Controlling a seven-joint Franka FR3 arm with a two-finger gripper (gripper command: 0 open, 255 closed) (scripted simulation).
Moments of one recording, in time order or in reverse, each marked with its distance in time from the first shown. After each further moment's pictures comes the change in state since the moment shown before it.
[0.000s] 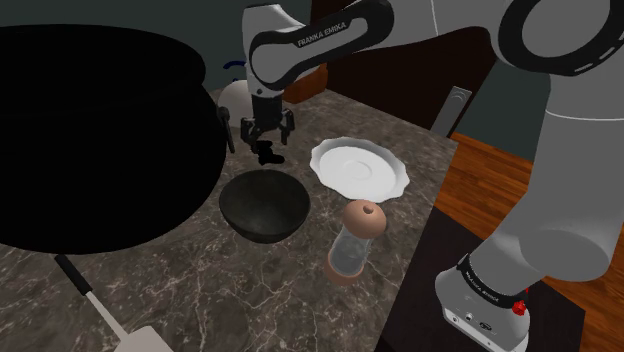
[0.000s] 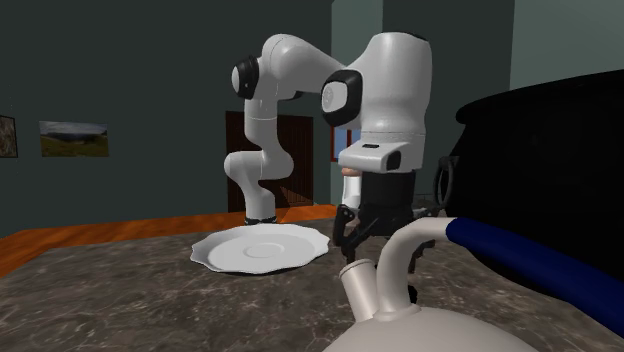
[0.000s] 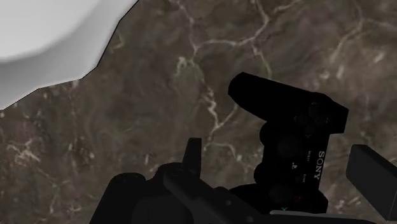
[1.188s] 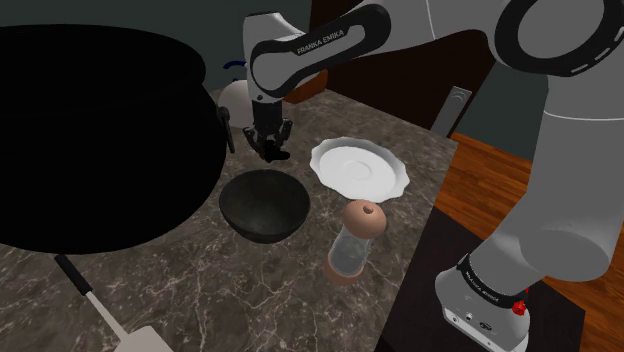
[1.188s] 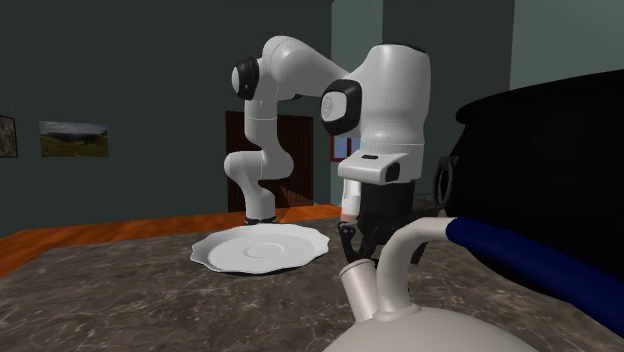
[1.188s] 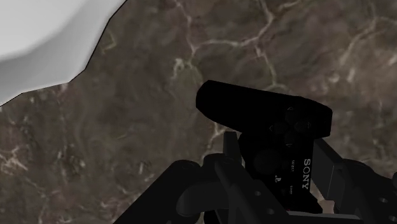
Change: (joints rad) arm 0.001 0.011 -0.002 -0.020 -0.004 0.032 0.002
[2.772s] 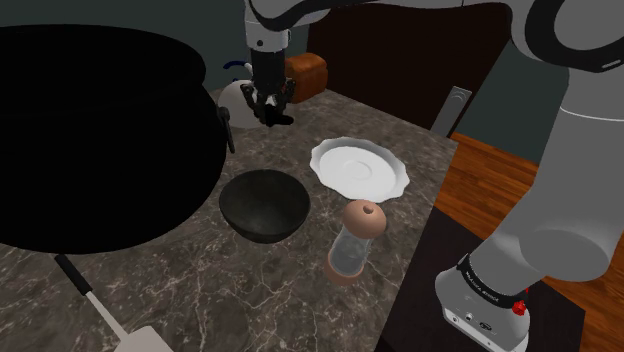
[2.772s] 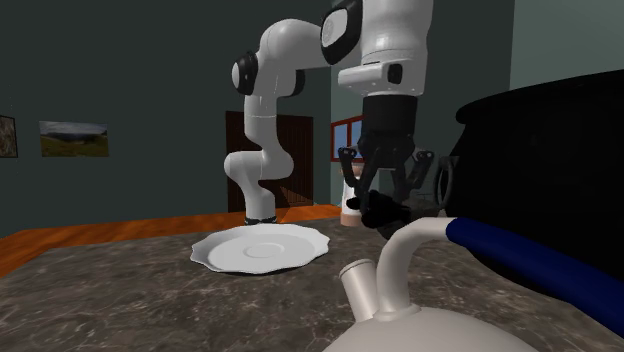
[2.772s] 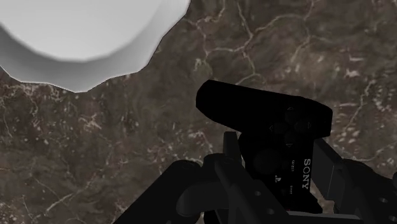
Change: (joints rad) arm -0.004 -0.091 0.012 0.169 0.027 -0.258 -0.016
